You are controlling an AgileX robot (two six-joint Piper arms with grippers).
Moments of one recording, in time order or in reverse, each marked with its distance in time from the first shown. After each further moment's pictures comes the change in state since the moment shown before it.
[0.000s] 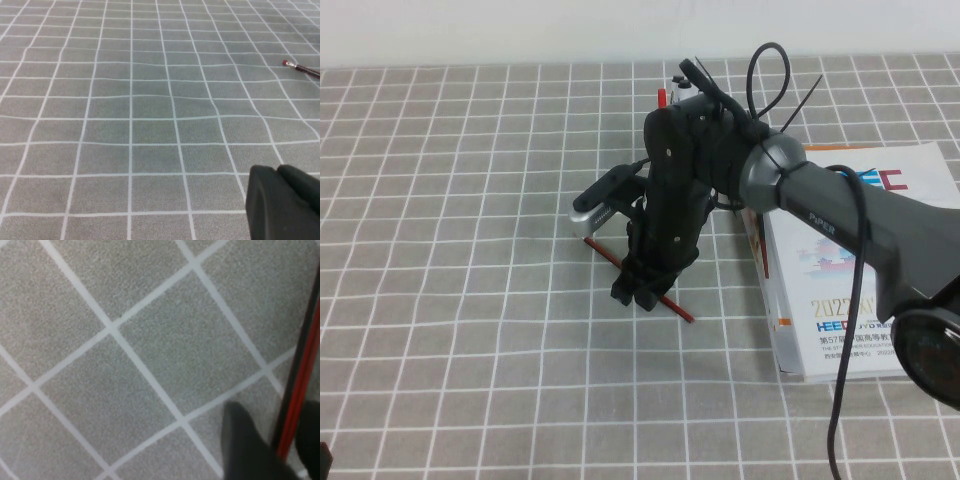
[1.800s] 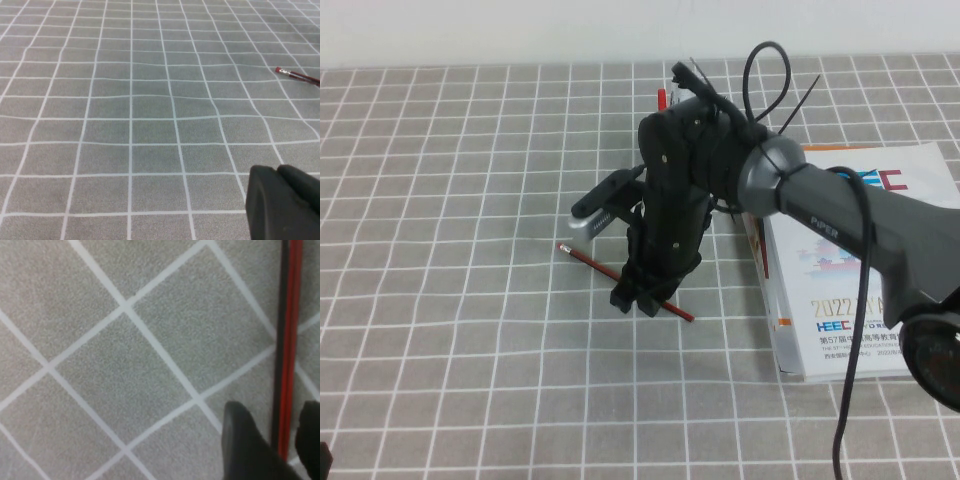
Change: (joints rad) right arm 0.021 -0.039 0.051 -0.036 0.000 0.052; left arm 0.000 0.000 0.000 0.000 0.000 0.000
